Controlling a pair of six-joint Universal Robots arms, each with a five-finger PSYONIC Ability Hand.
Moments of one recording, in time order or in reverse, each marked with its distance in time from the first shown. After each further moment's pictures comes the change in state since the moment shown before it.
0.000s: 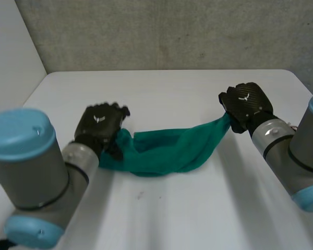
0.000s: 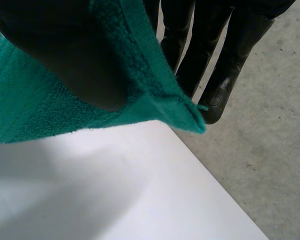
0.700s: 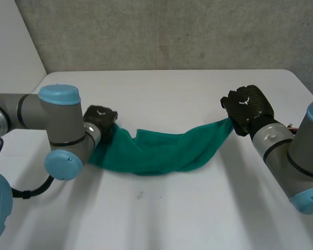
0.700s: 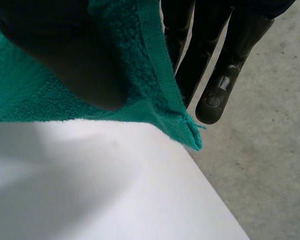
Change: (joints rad) left arm 0.159 -0.529 0.588 -0.224 0.061 0.274; right arm -0.016 0.018 0.032 -0.060 0.000 -0.112; left_hand 0.778 0.837 0.828 0.844 0.786; right_hand 0.000 0.000 0.000 0.000 0.000
